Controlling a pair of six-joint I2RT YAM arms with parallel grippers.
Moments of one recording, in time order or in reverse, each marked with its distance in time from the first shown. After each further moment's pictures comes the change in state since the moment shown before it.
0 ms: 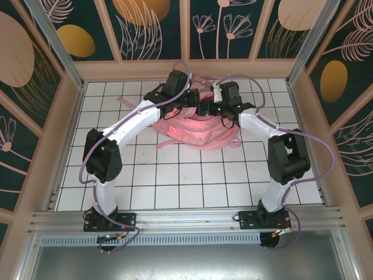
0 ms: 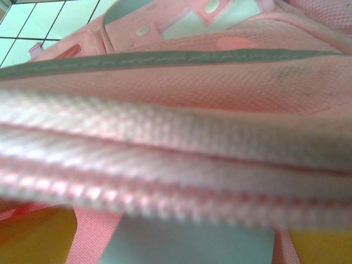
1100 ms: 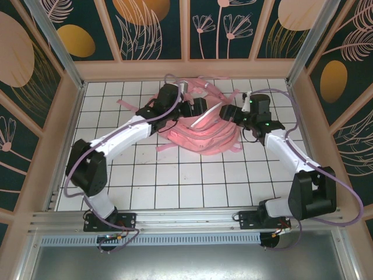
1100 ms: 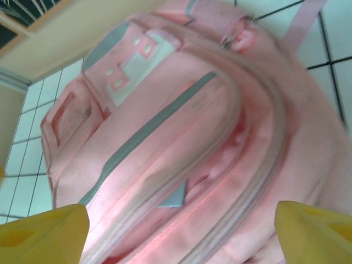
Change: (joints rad) left arm -0.010 -0.233 -0.378 0.272 0.020 -0.129; right arm -0.145 -0.394 -0.322 -0.019 -0.035 0.272
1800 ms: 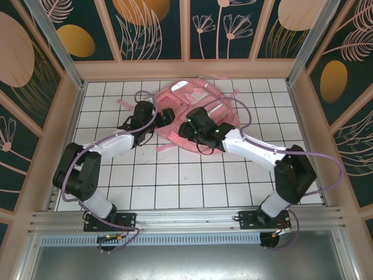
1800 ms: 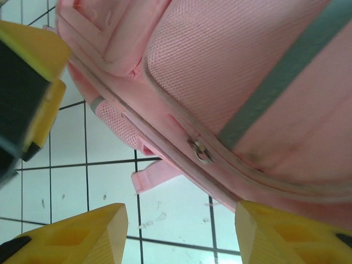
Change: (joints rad) left arm 0.208 -0.064 -0.437 0.292 -0.077 -0.002; right arm 0.564 0.254 0.224 -0.166 0.369 0.453
